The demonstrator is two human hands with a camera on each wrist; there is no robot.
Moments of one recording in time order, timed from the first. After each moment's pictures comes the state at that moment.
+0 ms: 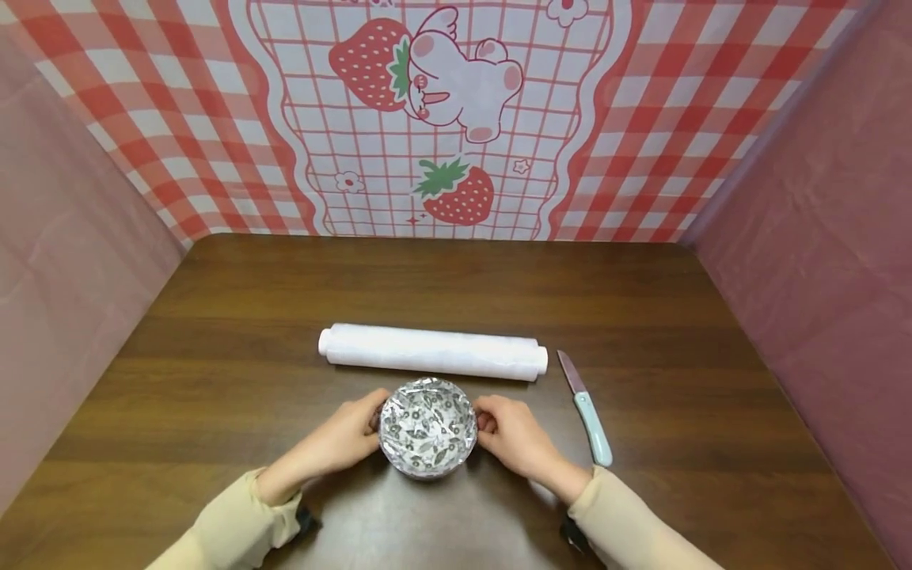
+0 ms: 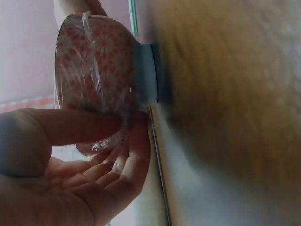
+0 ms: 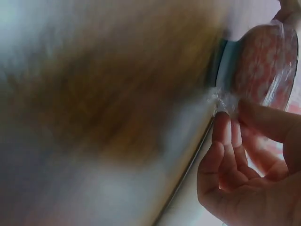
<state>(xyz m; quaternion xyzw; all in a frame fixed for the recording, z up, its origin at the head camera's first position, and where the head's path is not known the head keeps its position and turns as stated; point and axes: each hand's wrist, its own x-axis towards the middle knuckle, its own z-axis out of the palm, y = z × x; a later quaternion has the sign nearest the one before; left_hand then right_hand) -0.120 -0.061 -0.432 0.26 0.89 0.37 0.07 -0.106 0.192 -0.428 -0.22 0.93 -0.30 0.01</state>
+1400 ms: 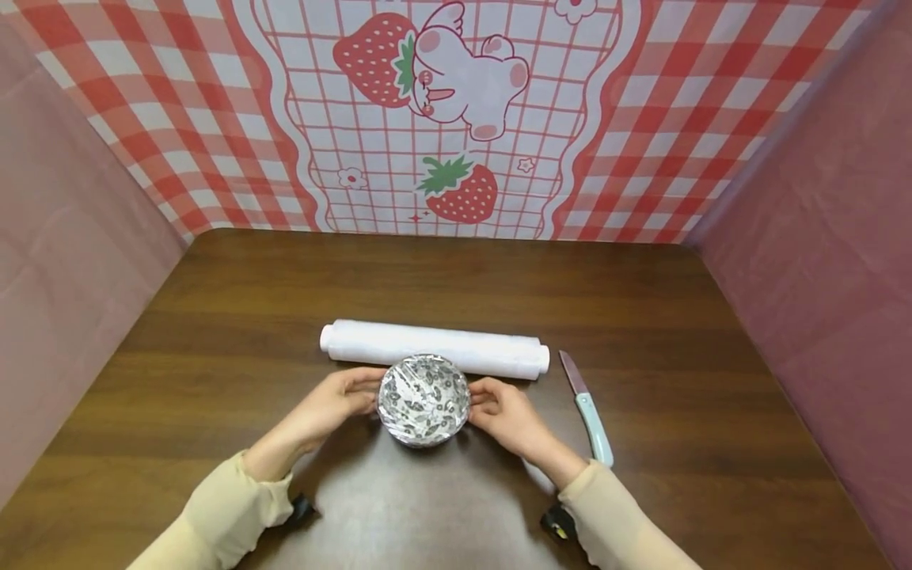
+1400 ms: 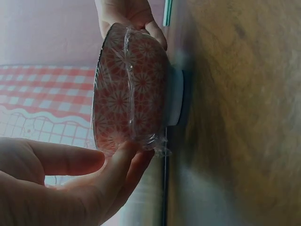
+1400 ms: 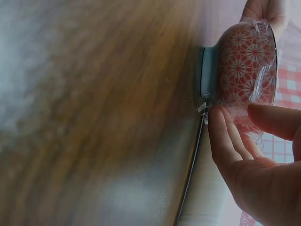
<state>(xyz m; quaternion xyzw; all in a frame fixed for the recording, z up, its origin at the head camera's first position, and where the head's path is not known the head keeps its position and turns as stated) -0.143 -0.073 -0.430 0.11 0.72 0.66 0.20 -0.126 0.190 -0.435 -0.14 0.81 -0.55 0.14</state>
